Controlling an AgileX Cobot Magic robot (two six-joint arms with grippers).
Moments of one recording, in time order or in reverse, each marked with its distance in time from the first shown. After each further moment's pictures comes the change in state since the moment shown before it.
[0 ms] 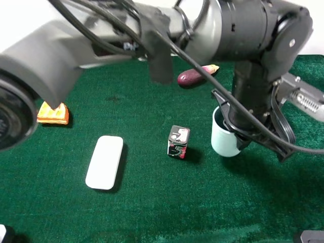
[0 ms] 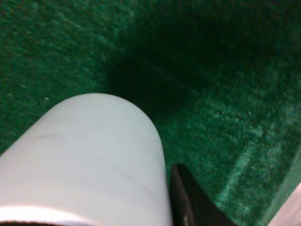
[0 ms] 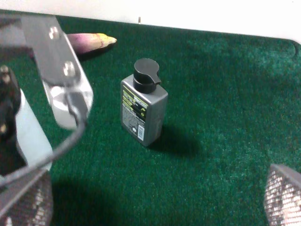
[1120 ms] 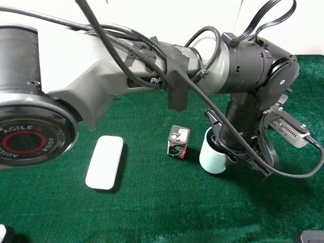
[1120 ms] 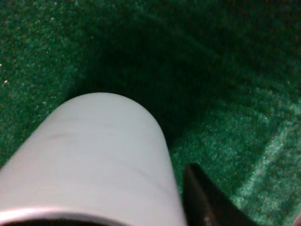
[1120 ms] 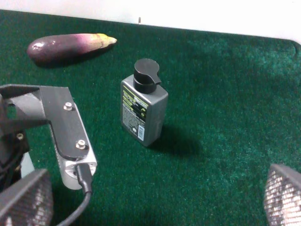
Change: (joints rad) left arm -0.012 0.099 0.000 0.013 0.043 0.000; right arm 0.000 0.000 0.000 0.000 0.000 0.000
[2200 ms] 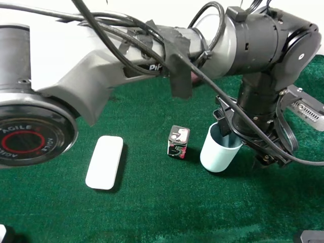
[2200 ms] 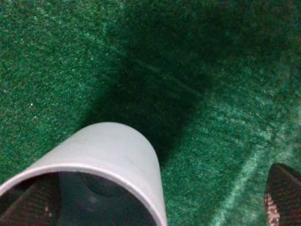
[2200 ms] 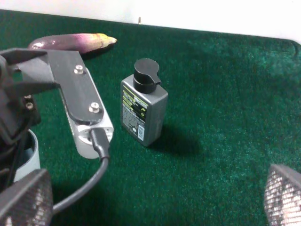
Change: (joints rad) left arm 0.000 -0.001 -0.128 0.003 0.042 0.000; right arm 0.000 0.000 0.000 0.000 0.000 0.000
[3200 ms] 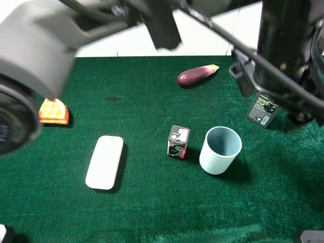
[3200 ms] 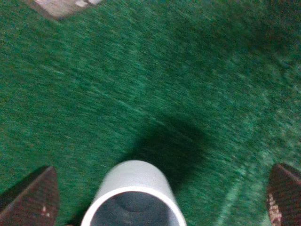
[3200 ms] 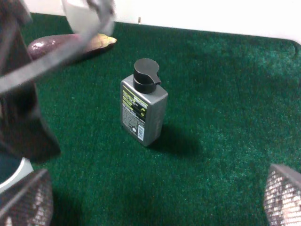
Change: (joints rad) left arm -0.001 -0.092 -0.162 0.072 0.042 -0.029; right arm 0.000 0.000 0.000 0.000 0.000 0.000
